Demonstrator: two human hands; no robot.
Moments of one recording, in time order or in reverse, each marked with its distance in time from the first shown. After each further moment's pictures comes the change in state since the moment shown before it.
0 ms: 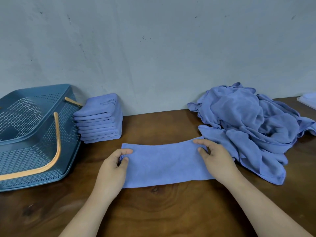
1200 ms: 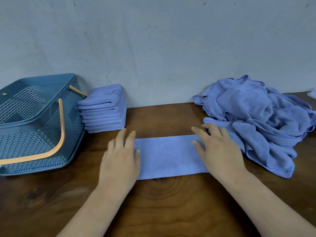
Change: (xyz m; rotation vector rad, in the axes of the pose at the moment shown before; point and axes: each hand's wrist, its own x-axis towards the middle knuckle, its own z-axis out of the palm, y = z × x) left_hand -0.023 0.025 0.011 0.847 0.162 0.335; right_hand -0.015 -0.016 0.011 -0.706 0.200 -0.388
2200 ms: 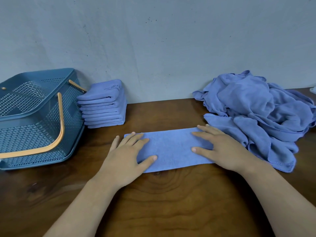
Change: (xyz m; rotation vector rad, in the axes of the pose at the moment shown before) left_hand 0.007 -0.011 0.005 -0.063 -0.305 0.208; right_hand 0.009 0.039 0.000 0.381 -0.432 -0.041
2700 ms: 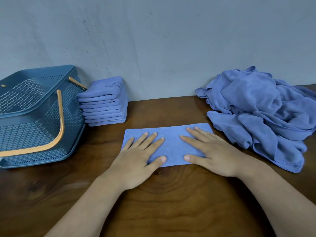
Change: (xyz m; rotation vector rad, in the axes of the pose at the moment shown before) left_hand 0.004 0.012 0.009 -0.040 -0.214 0.104; right_hand 0.002 -0.020 0.013 -0.201 -0.258 -0.169
